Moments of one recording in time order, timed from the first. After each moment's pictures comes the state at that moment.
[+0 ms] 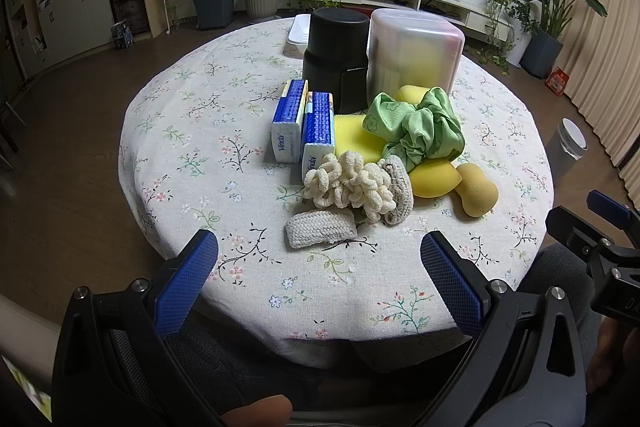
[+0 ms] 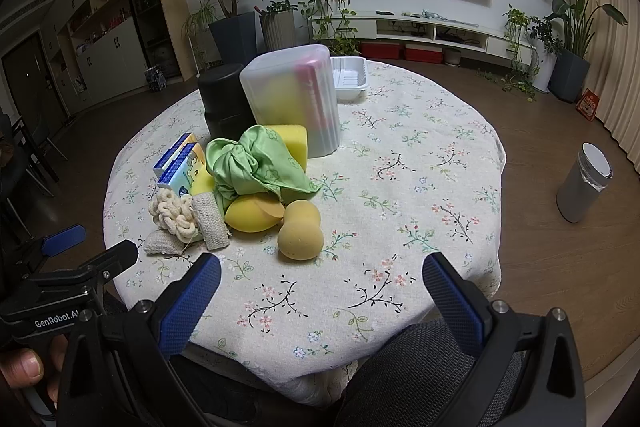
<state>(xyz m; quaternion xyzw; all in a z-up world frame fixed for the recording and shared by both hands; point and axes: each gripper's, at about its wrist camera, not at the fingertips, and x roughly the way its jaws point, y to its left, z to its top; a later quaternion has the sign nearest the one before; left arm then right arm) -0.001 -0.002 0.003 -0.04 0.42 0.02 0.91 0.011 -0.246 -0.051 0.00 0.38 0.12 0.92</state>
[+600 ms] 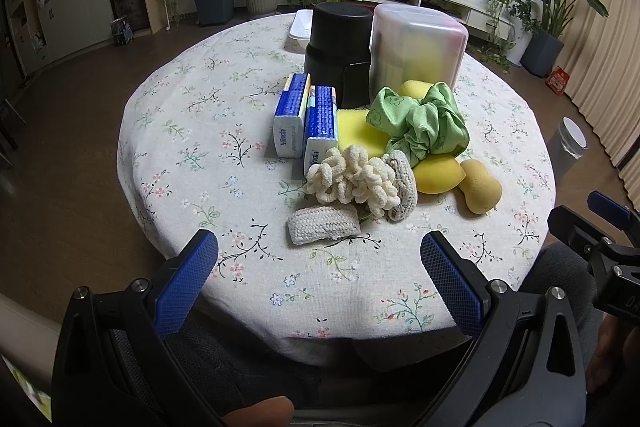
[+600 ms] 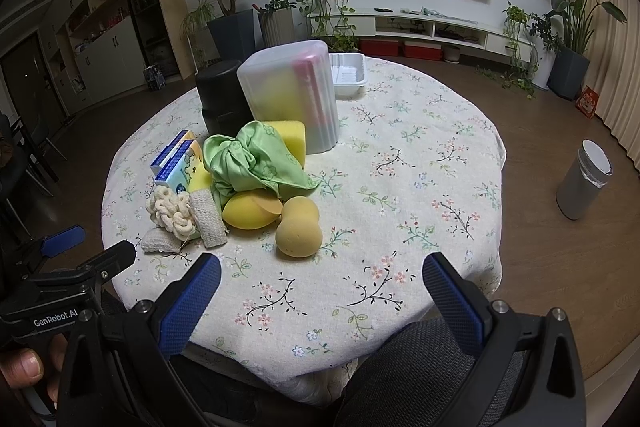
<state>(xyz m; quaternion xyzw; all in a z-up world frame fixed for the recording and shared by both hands) -0.003 -0.002 -0.004 -0.04 0.42 0.02 0.91 0.011 -0.248 -0.054 0.00 0.38 0.12 0.92</state>
